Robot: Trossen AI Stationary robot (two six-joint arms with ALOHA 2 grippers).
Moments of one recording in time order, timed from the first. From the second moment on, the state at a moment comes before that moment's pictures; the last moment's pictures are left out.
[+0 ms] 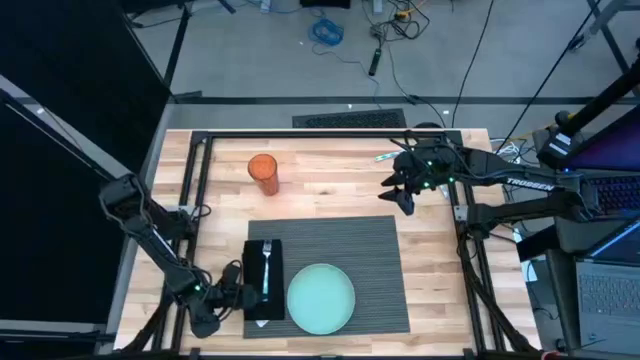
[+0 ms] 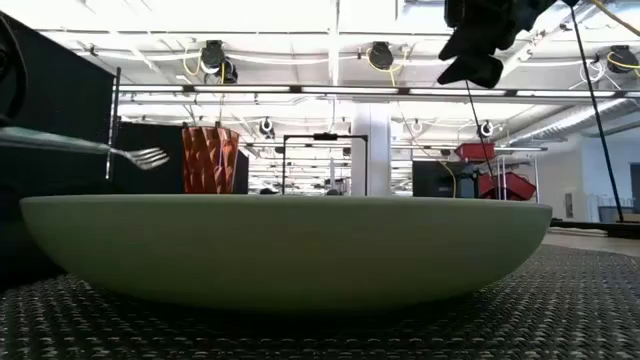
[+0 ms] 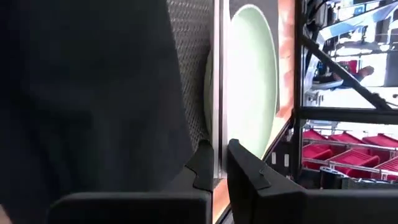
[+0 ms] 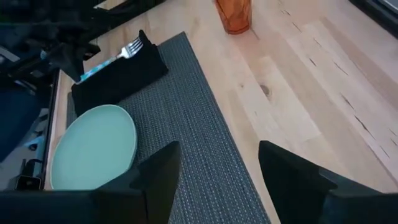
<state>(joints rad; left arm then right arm) -1.01 1.56 0.63 0.03 -0.79 -2.22 -0.27 1.00 0.93 -0.61 -0.21 0.27</state>
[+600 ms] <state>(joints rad) -1.00 1.58 0.63 0.12 -0.79 -2.18 -0.26 1.00 0.93 -0.61 -0.21 0.26</state>
